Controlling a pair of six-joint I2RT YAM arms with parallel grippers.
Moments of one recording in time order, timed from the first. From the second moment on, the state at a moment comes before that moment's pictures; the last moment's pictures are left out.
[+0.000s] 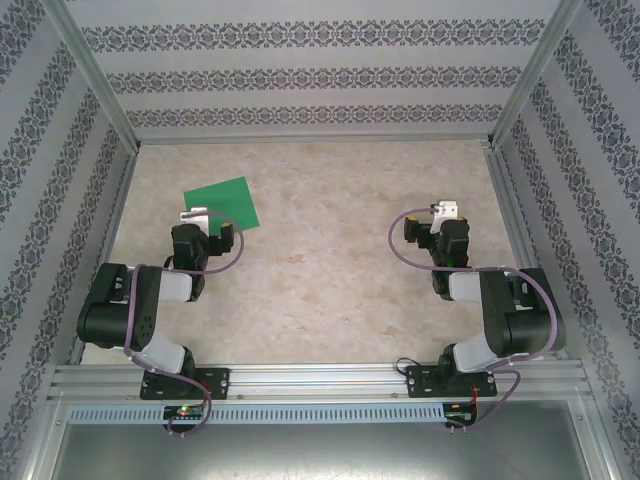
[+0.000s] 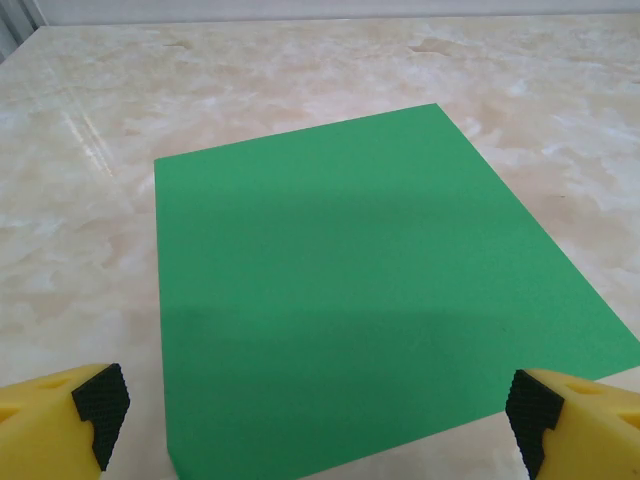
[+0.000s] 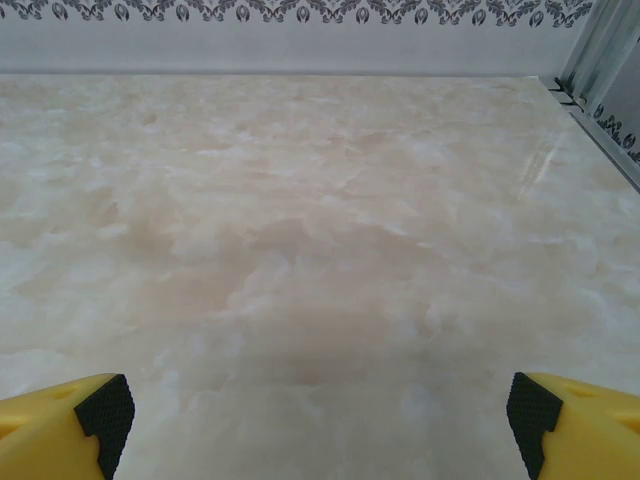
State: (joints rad) left arm -0.02 1.56 0.40 0.73 -0.12 -0.03; right arm 0.03 1.50 0.38 0.76 0.06 0.02
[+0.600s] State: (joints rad) left arm -0.02 1.56 0.40 0.73 -0.12 -0.03; right arm 0.03 1.50 0.38 0.76 0.06 0.02
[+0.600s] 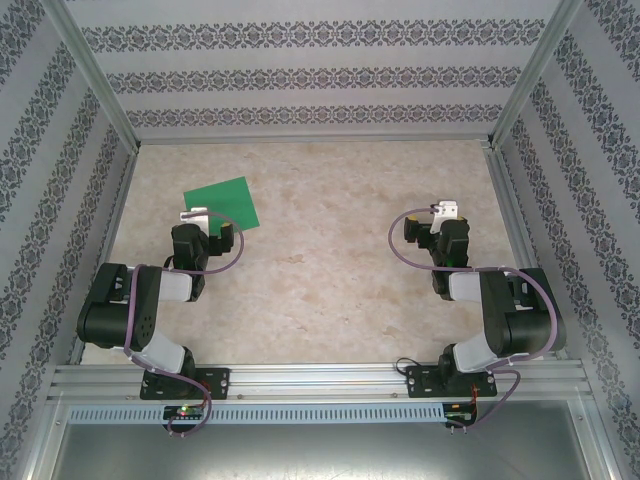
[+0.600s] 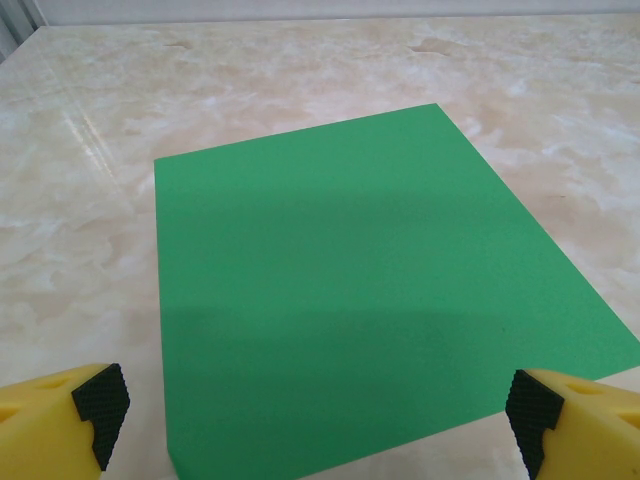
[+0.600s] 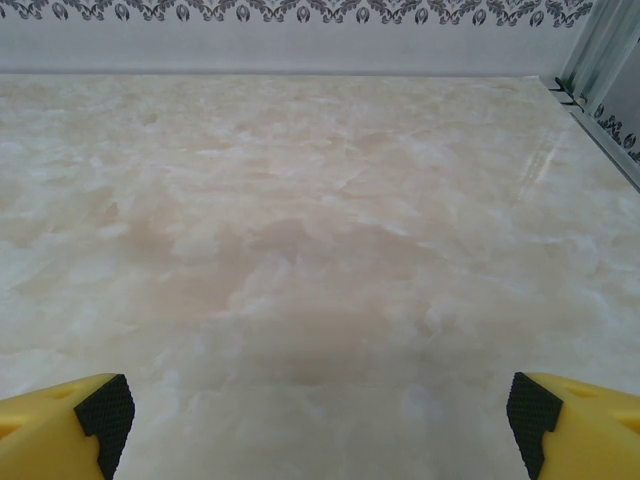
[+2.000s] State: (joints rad) left arm -0.03 2.09 1.51 -0.55 0.04 -0.63; right arm 0.09 1.62 0.97 -0.18 -0.34 0.63
